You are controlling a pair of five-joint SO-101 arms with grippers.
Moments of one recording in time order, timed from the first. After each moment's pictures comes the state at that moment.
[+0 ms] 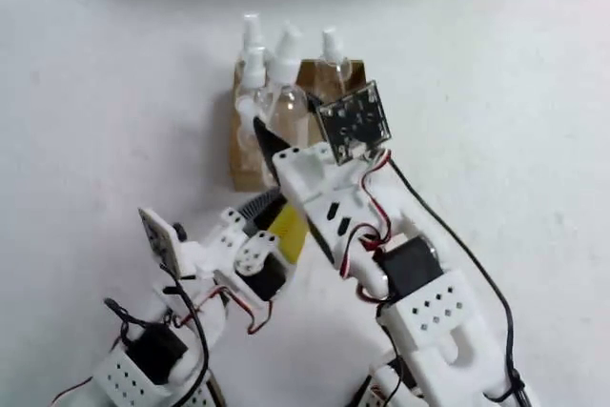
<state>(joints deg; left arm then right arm) 36.1 -104.4 97.1 12.5 29.3 -32.3 -52.1 44.9 31.5 1.1</state>
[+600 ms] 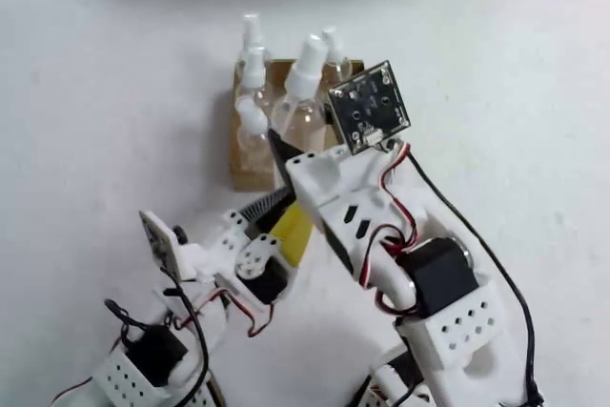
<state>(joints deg) 36.6 -104.7 97.1 12.5 29.0 -32.1 -52.1 28.5 55.6 1.1</state>
